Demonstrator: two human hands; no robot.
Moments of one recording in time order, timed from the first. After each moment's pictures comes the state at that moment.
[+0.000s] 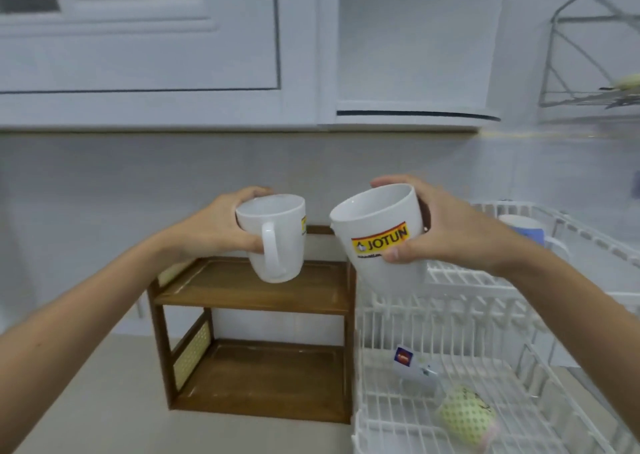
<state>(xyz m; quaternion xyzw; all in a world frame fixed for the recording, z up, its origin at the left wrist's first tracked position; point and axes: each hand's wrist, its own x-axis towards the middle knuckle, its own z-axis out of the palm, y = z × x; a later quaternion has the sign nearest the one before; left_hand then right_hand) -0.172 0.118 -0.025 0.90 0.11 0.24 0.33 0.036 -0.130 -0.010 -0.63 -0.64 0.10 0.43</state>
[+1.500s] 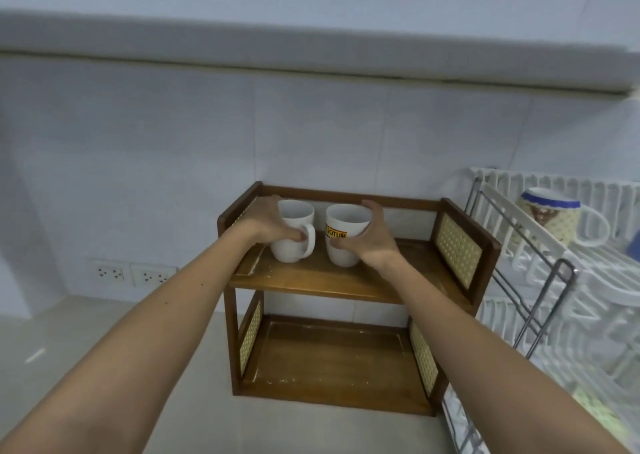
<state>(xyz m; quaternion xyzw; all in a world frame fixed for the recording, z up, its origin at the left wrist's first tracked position) -0.152 0.353 -0.131 0.89 0.36 0.19 0.21 0.003 0.201 -0.168 -0.74 -0.38 0.10 0.55</state>
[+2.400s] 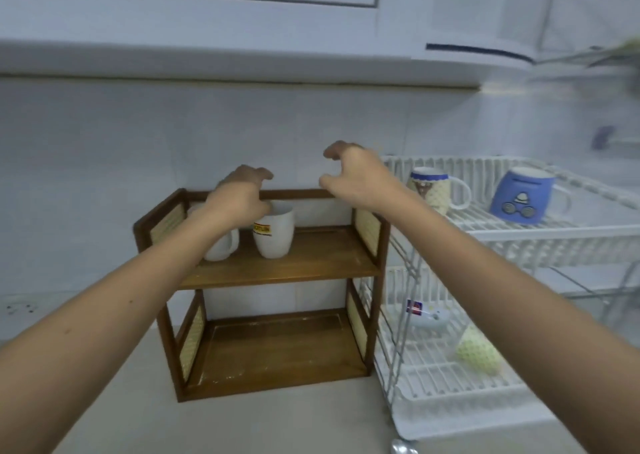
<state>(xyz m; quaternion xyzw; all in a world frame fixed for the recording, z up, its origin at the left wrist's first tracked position) -0.140 0.223 -0.063 0.94 0.26 0.21 0.08 -0.026 0.060 -0.035 -0.82 -0.47 -0.15 0.30</state>
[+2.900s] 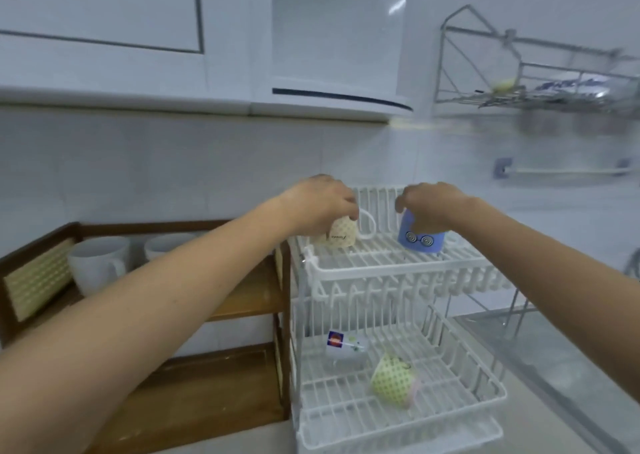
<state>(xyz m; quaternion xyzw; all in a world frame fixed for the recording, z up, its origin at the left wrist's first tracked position) 0.018 0.043 -0.014 0.93 -0.15 0.17 -0.29 0.145 -0.136 -0.007 -0.90 -0.36 -0.14 -0.18</state>
